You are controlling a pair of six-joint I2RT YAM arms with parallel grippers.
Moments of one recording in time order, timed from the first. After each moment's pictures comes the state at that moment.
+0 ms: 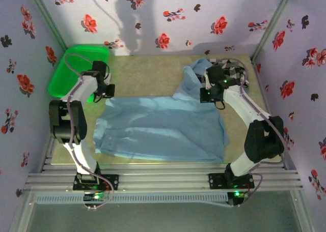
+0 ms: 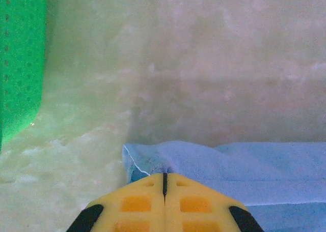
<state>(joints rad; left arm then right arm) -0.09 1.85 1.44 -0.83 -0.03 -0.07 0.29 1.57 1.25 -0.79 -0.03 0.21</state>
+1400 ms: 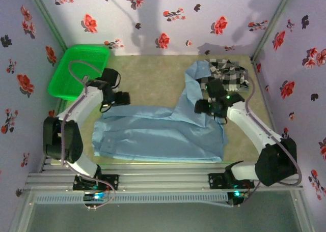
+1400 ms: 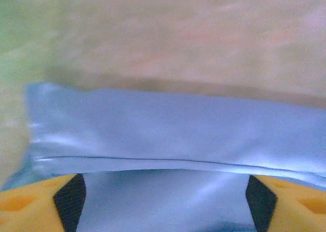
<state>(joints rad) -0.31 1.58 1.28 -0.84 0.02 -0.36 0.38 1.34 1.14 -0.87 0.04 0.50</state>
